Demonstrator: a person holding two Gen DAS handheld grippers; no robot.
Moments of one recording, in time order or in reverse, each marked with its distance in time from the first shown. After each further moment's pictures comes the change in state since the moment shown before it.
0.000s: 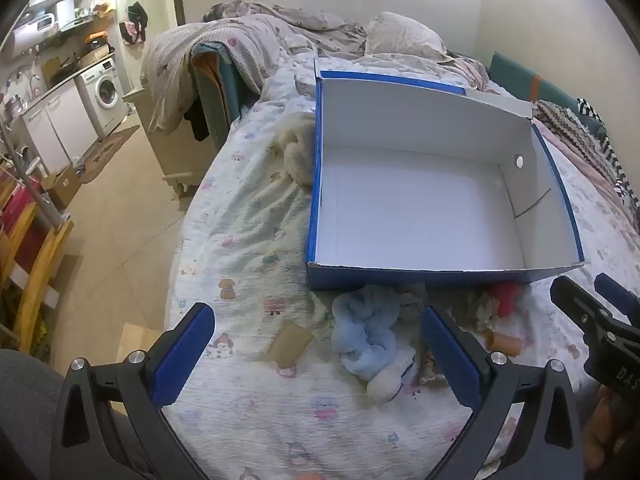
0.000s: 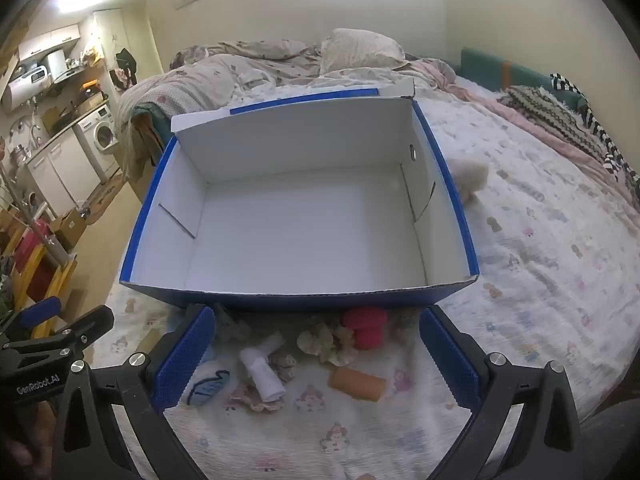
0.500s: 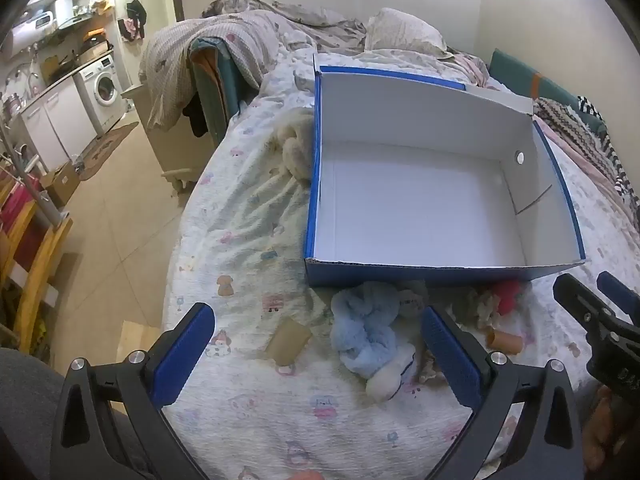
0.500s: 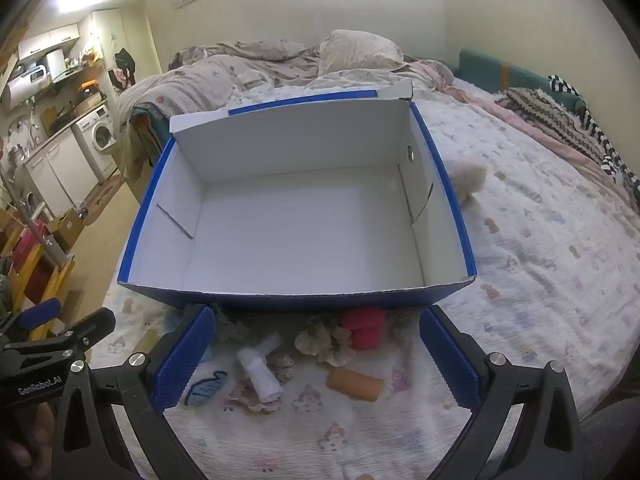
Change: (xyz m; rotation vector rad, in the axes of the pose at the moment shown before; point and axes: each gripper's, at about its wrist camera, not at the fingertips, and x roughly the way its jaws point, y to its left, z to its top) left arm 0.000 -0.002 0.000 0.001 0.012 0.005; right arm -0.001 0.000 -0.001 0.000 0.004 -0.009
